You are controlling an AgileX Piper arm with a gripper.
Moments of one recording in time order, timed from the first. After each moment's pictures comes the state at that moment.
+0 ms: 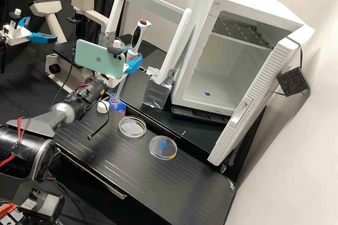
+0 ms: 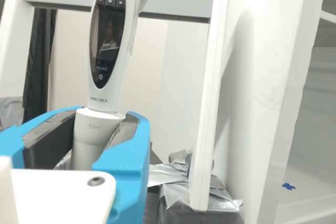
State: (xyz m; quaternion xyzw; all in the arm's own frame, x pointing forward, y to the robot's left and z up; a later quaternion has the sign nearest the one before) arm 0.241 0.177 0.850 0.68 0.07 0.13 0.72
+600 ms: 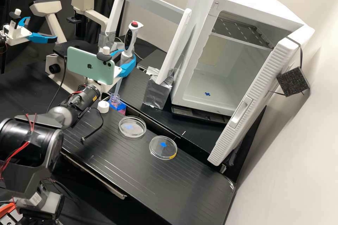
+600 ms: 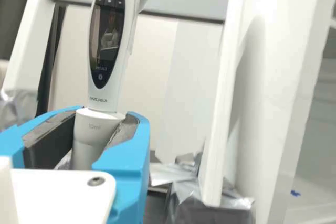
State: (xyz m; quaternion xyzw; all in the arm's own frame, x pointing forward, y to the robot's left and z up) arm 0.237 0.165 0.817 0.66 0.07 0.15 0.73
